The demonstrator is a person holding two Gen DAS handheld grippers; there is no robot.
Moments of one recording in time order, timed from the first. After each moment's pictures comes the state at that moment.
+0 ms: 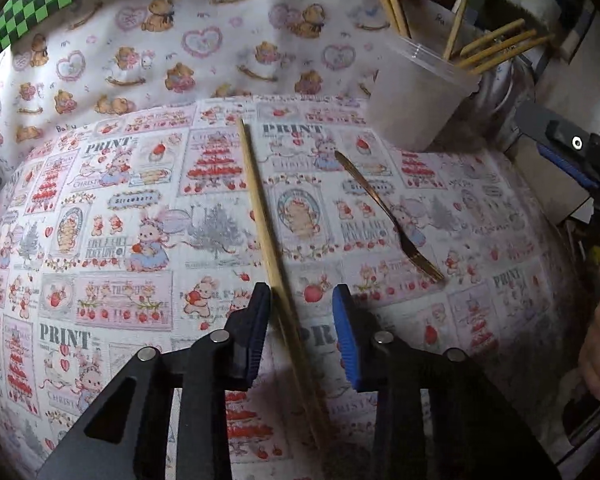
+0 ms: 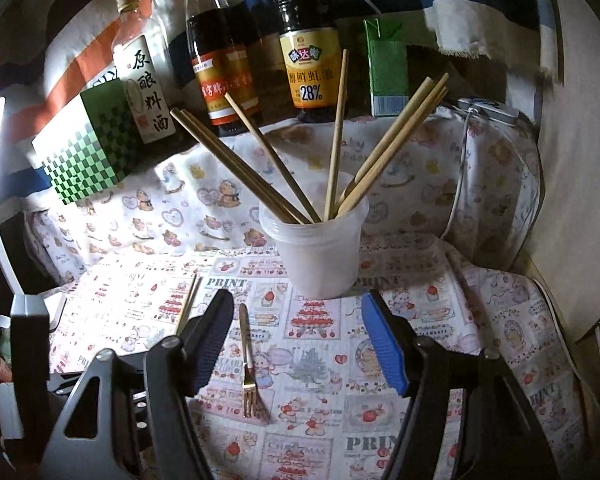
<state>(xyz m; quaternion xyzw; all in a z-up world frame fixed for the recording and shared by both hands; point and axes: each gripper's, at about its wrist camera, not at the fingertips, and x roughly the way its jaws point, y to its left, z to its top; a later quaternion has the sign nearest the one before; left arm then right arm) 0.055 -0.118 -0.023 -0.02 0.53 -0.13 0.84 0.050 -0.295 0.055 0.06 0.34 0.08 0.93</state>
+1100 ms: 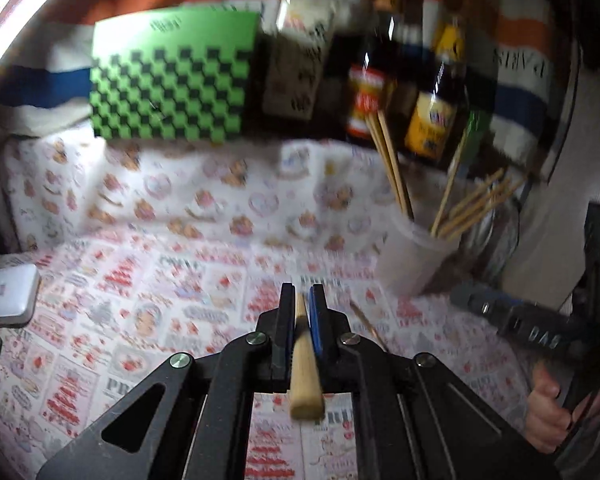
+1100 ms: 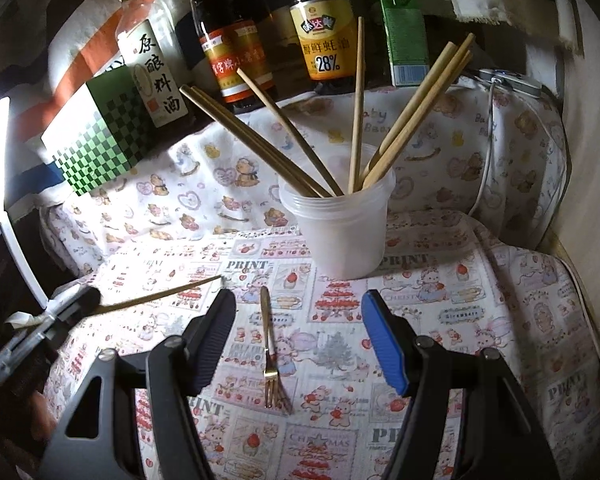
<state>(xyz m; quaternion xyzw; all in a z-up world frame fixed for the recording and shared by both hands) 0.025 -0.060 0.048 -0.10 0.31 -0.08 0.94 0.058 -0.288 0.042 0.09 0.37 0.12 0.92</state>
